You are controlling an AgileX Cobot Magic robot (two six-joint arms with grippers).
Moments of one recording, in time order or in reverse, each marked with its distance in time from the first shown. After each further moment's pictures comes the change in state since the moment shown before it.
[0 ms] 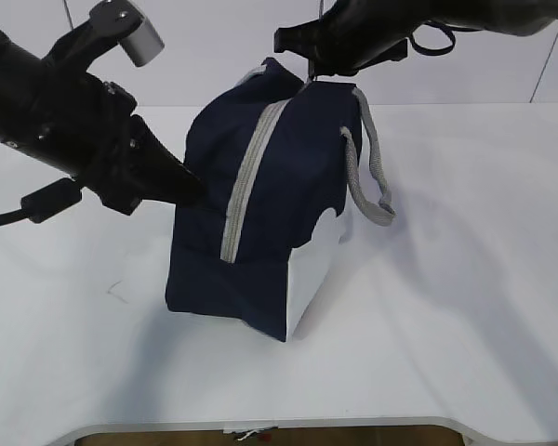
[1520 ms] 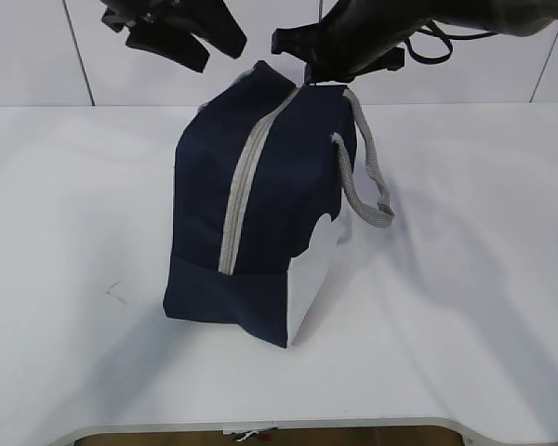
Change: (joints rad) left arm 0.114 0.479 -0.933 0.104 0.473 -0.788; right arm 0.000 0.000 0.000 0.070 0.028 0.000
